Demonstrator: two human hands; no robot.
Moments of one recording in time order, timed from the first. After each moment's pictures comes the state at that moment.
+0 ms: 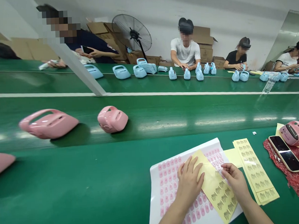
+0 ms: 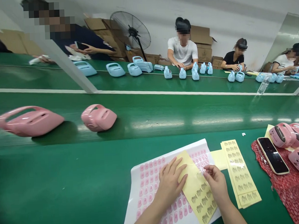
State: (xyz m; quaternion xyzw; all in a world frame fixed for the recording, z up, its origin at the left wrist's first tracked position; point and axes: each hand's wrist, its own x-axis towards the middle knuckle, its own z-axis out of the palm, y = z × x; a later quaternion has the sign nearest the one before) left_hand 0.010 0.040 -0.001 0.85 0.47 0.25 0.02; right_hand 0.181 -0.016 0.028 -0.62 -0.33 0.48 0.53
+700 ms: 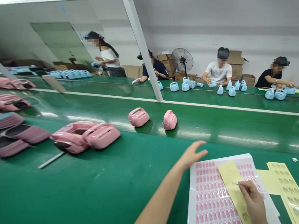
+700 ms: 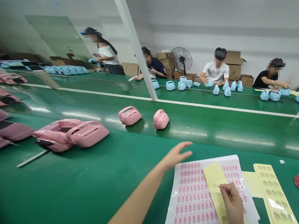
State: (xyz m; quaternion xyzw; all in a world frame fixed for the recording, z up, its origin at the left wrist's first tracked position) left_hand -0.084 0.127 0.066 0.59 0.52 0.43 0.44; right_hand 0.146 -0.003 -0.011 -0.59 -0.42 0.41 0.55
